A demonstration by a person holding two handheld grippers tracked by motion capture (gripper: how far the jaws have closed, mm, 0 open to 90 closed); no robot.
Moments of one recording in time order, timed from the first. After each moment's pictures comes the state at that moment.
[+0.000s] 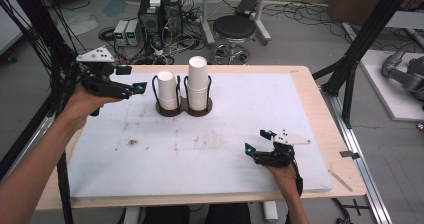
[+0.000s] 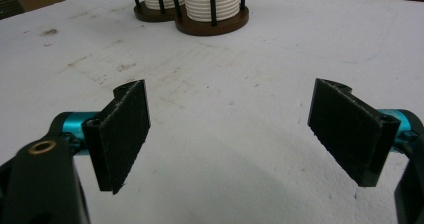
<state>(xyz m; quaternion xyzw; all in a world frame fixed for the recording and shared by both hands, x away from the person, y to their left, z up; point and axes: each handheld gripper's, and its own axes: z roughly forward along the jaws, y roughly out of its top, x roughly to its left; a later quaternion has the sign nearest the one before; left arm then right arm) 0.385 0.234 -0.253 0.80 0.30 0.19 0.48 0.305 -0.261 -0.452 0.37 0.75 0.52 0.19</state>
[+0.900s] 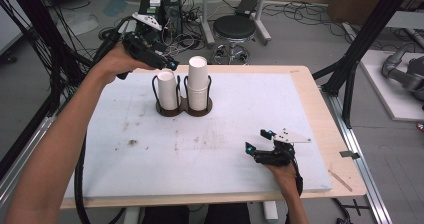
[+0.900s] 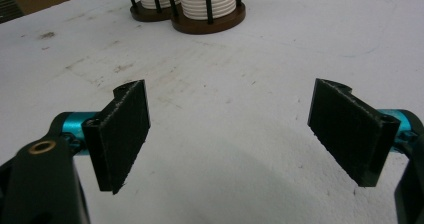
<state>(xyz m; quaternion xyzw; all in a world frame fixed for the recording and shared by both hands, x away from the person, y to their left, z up) 0.467 0.154 -0.209 0.88 0.24 0.13 0.40 0.308 -0.262 -0.452 0.38 0.75 0.51 0.18</state>
